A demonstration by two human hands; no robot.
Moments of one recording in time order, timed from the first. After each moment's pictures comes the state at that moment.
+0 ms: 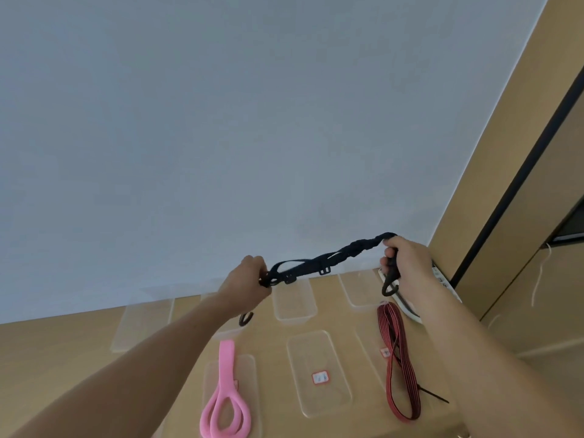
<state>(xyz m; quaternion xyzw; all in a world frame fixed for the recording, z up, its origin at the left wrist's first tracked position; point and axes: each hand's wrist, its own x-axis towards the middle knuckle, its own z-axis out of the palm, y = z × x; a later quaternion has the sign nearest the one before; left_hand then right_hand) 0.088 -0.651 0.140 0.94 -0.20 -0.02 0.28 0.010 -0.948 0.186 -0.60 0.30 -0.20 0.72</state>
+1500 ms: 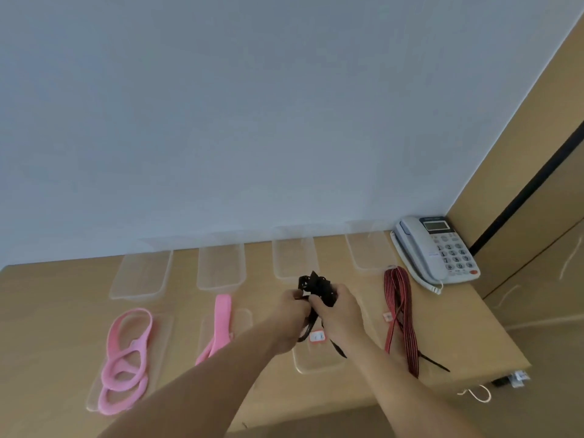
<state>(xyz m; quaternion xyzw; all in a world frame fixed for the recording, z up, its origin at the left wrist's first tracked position) -0.005 -0.735 0.044 0.66 0.10 -0.33 0.67 -0.037 -0.848 0.030 -0.80 0.24 -0.01 0.54</state>
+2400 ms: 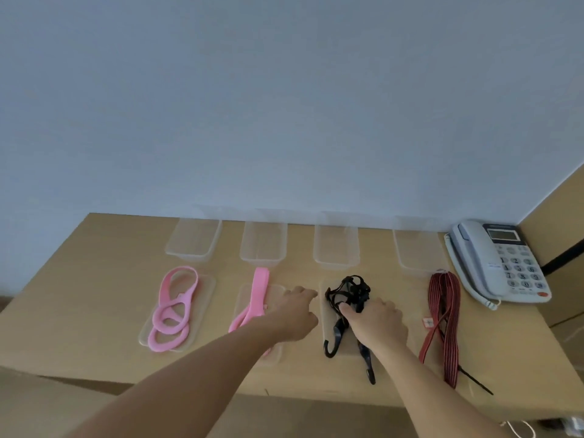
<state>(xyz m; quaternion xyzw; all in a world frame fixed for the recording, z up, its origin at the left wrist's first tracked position) -0.018 -0.675 0.030 0.93 -0.11 -0.27 0.21 -0.037 -0.857 -0.001 -0.95 0.23 0.14 0.16</state>
